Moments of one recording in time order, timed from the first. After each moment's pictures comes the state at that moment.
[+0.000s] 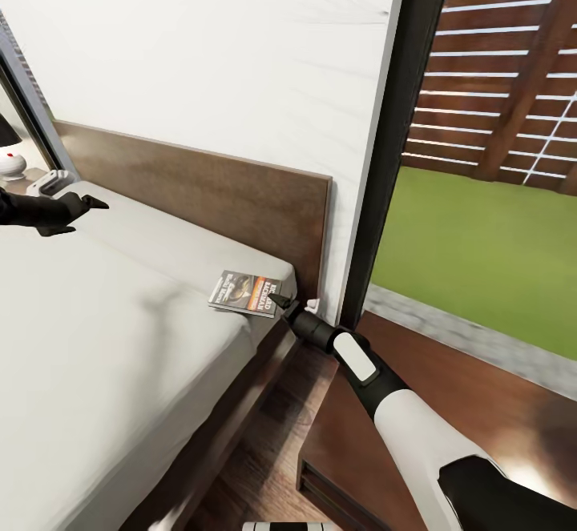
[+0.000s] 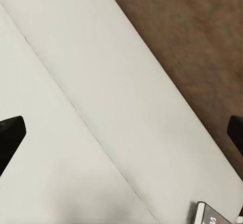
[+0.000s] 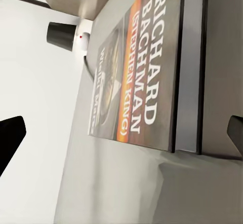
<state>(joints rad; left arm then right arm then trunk) -1.39 0.54 -0.02 -0.74 0.88 1.01 0.18 -0.88 0.17 0.20 -0.56 -1.03 0.41 0.41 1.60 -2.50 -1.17</state>
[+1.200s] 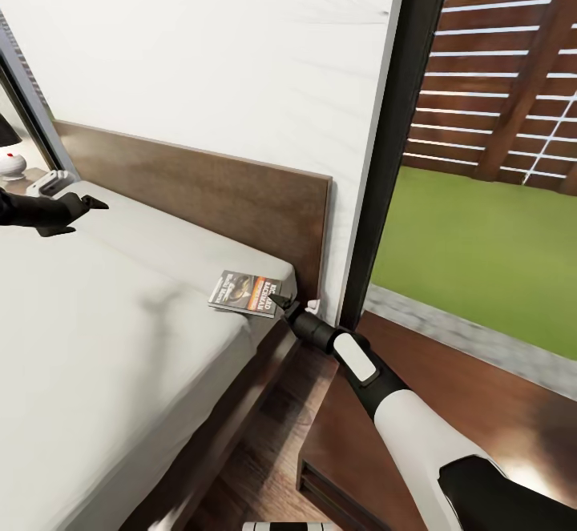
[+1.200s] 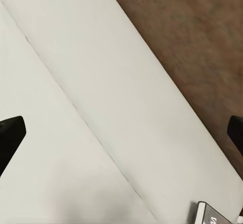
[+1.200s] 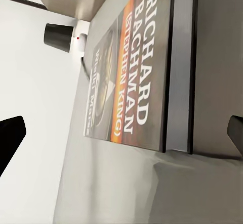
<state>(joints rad) -1.39 0.54 -0.02 -0.73 0.88 1.01 0.18 -0.88 0.17 0.20 -0.55 -1.03 0.40 0.40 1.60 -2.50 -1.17</state>
